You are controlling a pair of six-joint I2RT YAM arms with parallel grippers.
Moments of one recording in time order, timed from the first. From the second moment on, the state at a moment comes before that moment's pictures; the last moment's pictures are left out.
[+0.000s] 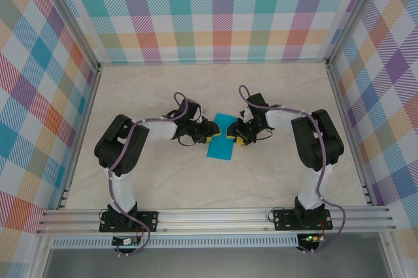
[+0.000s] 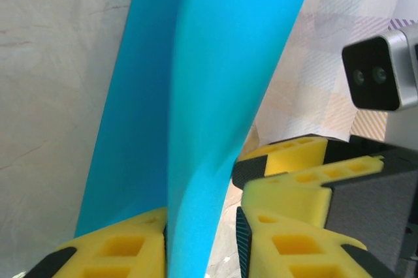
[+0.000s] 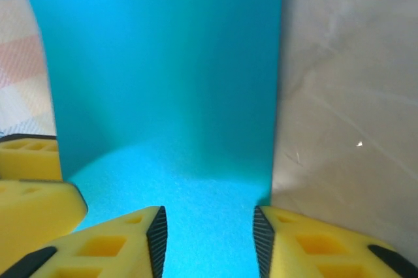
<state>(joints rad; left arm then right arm) -0.53 1.91 1.04 -0.01 0.61 -0.99 0.39 1.88 1.09 -0.45 -0.62 0.69</state>
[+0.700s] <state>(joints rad) -0.53 1.91 1.04 -0.04 0.61 -0.99 0.39 1.56 0.97 -0.45 -0.46 0.64</state>
